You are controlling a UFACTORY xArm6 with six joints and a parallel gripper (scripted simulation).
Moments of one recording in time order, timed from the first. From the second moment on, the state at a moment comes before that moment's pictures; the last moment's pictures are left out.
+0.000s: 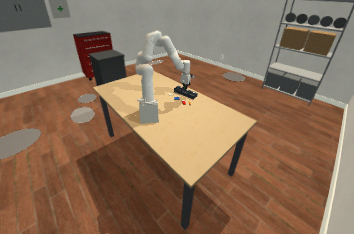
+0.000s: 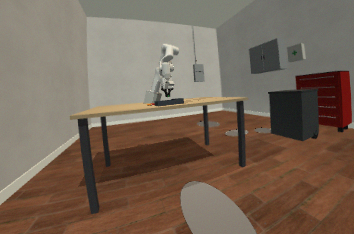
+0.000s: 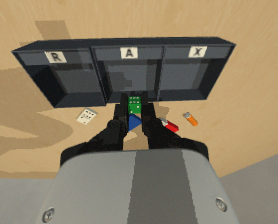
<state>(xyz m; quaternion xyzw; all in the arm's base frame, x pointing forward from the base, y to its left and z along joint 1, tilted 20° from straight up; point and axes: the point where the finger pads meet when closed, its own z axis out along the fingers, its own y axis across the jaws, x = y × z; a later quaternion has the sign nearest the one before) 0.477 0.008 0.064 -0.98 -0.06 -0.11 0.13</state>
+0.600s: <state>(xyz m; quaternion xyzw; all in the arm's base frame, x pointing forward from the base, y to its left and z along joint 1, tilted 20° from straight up) 0.487 0.014 0.067 -0.98 -0.06 -0.11 0.13</state>
